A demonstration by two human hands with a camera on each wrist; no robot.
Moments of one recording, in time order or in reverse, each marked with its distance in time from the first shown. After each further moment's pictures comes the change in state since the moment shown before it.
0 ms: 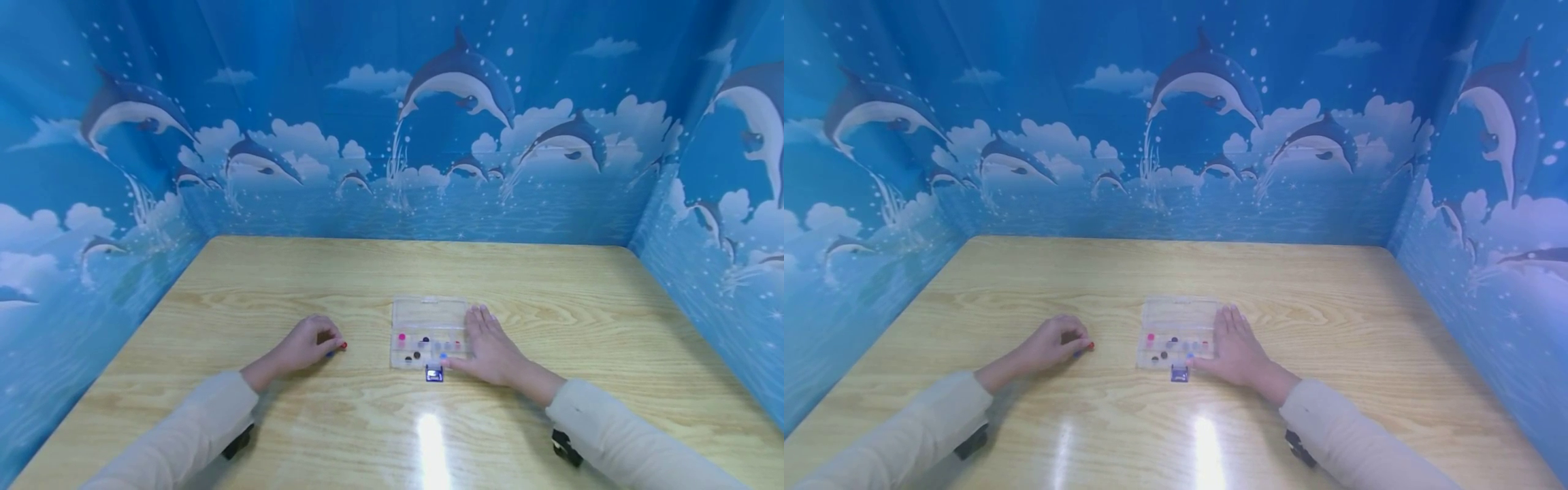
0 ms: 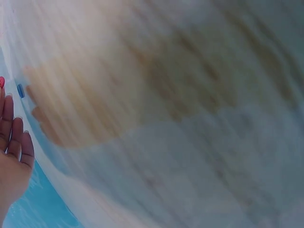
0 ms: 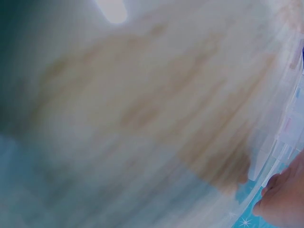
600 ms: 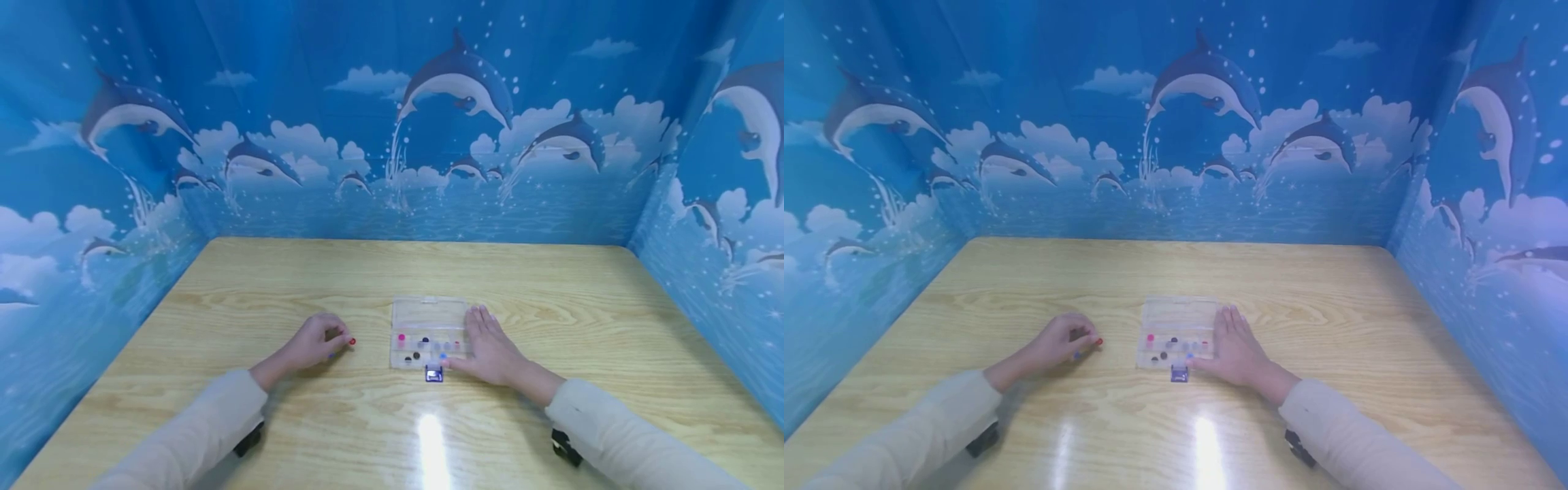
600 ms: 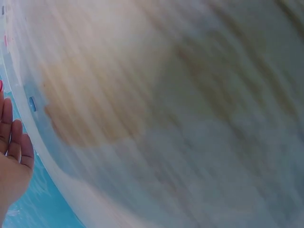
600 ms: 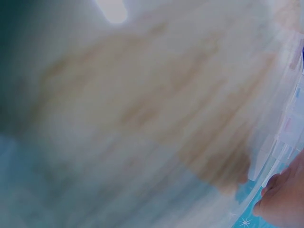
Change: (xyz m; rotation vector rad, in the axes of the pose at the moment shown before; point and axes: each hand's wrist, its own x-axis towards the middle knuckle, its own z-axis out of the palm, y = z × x) left_hand 0.009 0.014 0.004 -0.066 0.038 -0.024; right_hand 0.002 0.003 0.003 0.011 -0.015 0.011
